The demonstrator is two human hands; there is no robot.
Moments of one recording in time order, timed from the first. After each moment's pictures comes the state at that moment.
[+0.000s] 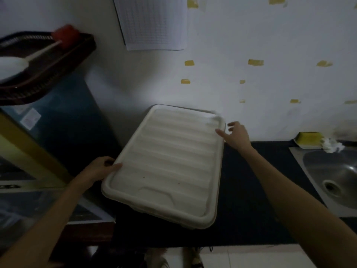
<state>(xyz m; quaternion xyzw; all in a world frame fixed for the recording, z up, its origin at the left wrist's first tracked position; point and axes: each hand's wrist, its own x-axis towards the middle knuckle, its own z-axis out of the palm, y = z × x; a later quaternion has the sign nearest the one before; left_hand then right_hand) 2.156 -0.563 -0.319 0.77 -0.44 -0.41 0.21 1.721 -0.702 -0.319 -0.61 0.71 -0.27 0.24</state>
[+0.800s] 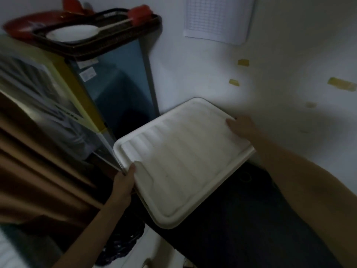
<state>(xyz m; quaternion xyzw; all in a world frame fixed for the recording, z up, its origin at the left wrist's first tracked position) 1.954 -0.478 -0.361 0.72 0.03 -0.30 0.62 1.782 -0.872 -0.340 -0.82 0.53 -0.07 0.23</state>
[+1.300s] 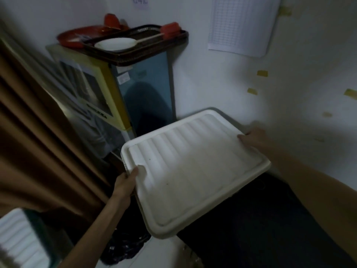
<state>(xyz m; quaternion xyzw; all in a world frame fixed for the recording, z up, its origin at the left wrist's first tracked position) 1.965 -0.411 -0.344 0.74 0.05 -0.27 0.61 1.773 -0.822 -0.327 -0.81 0.51 -0.06 0.29</state>
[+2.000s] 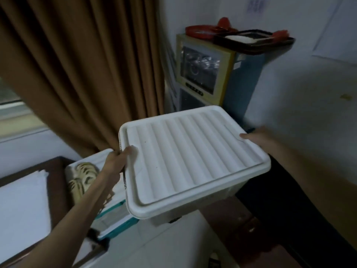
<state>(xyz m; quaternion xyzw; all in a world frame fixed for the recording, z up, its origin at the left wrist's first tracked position) 2.008 0.017 -0.307 0.77 0.07 -0.13 0.62 1.878 -0.429 -0.269 -0.82 0.42 -0.03 0.38</state>
